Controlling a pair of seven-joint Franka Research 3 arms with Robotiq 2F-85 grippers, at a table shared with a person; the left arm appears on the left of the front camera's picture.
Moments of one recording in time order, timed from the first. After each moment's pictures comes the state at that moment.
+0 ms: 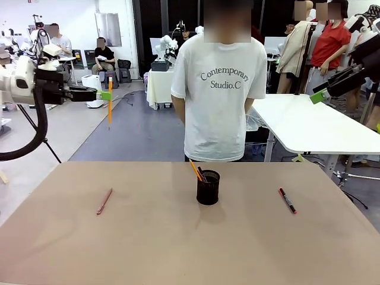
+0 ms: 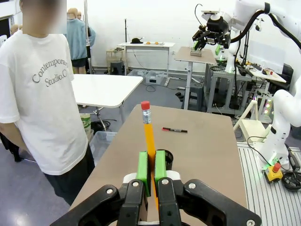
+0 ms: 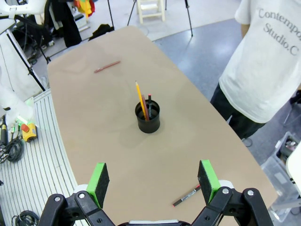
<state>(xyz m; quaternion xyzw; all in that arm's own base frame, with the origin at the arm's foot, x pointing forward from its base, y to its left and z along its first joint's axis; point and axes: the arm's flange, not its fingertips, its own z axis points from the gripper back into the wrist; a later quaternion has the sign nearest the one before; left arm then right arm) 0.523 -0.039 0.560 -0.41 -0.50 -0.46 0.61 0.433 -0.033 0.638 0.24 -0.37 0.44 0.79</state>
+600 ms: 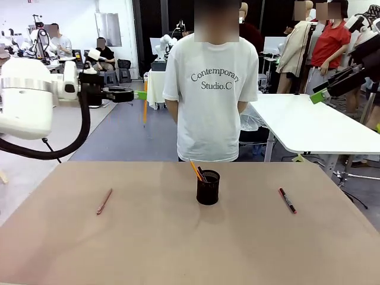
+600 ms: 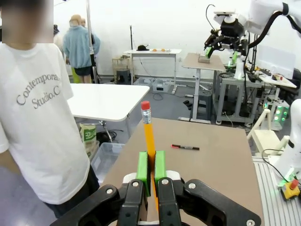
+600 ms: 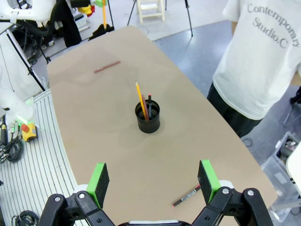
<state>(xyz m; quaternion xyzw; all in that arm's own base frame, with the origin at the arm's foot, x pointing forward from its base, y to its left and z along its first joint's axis) 0.550 -0.131 0.549 -0.40 -0.53 -0.45 0.60 0.433 -0.033 0.638 0.24 -0.37 0.44 0.79</state>
